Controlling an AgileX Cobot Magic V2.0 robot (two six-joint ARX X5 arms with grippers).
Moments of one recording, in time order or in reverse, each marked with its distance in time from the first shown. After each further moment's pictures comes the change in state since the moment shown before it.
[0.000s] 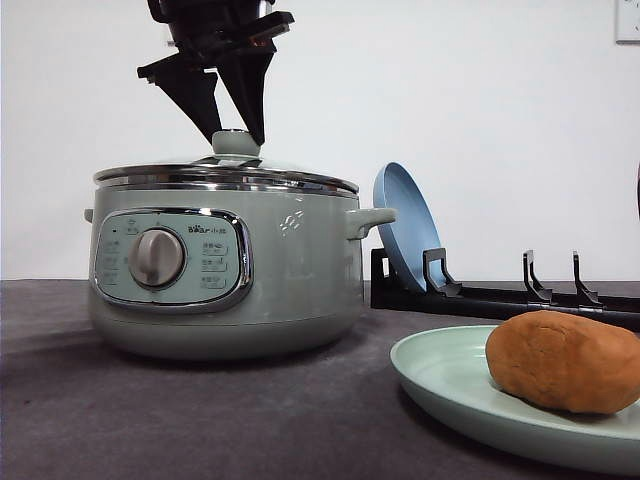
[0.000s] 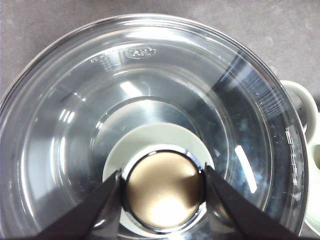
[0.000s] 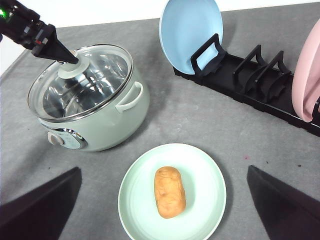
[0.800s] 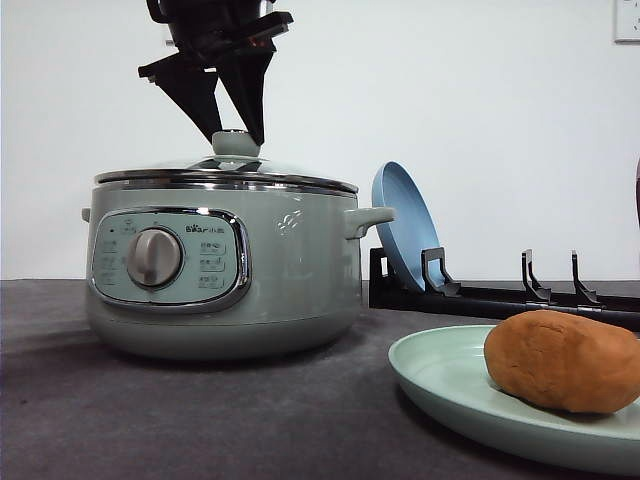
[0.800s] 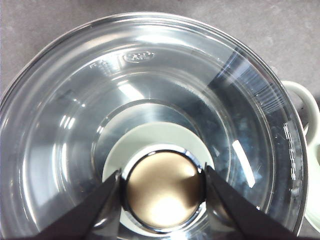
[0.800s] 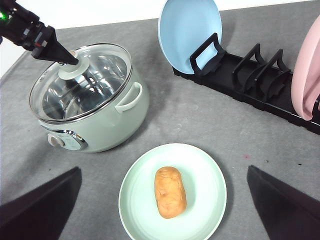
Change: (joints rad) left_arx -0.001 -0.010 -0.012 0.006 -0.002 0.019; right_arx 0.000 0.000 0.000 0.000 0.000 0.011
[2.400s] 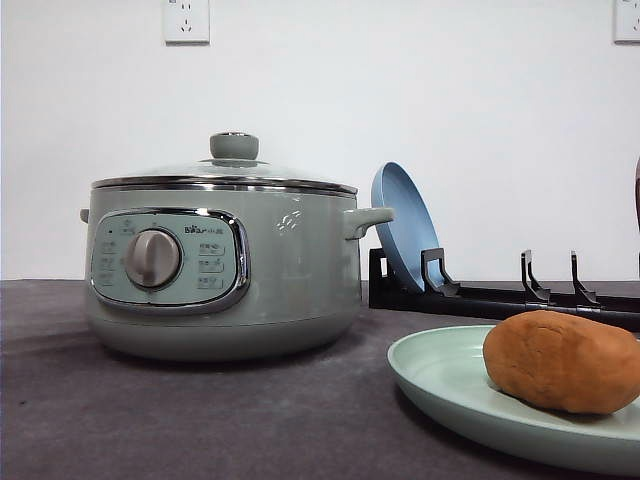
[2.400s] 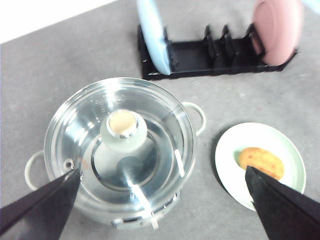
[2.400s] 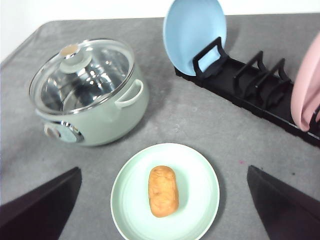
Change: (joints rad) left_arx -0.036 -0.713 -0.316 0.071 0.044 -0.029; right_arx 0.000 0.000 0.000 0.000 -0.027 -0.106
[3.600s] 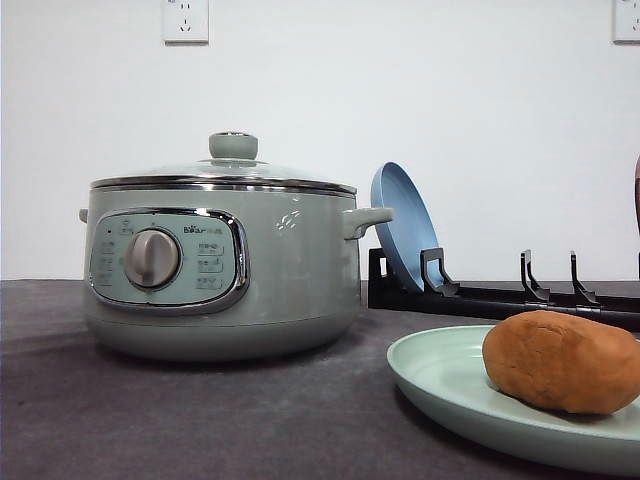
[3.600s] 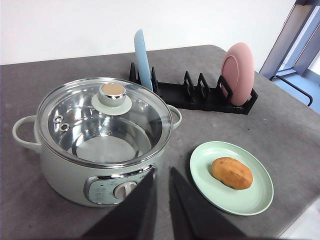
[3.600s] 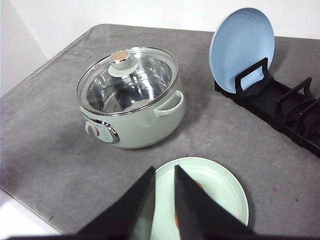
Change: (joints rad) left_arx 0.000 -0.800 -0.750 0.295 0.020 -0.181; right_arx 0.000 0.000 0.000 0.072 -0.135 -0.071
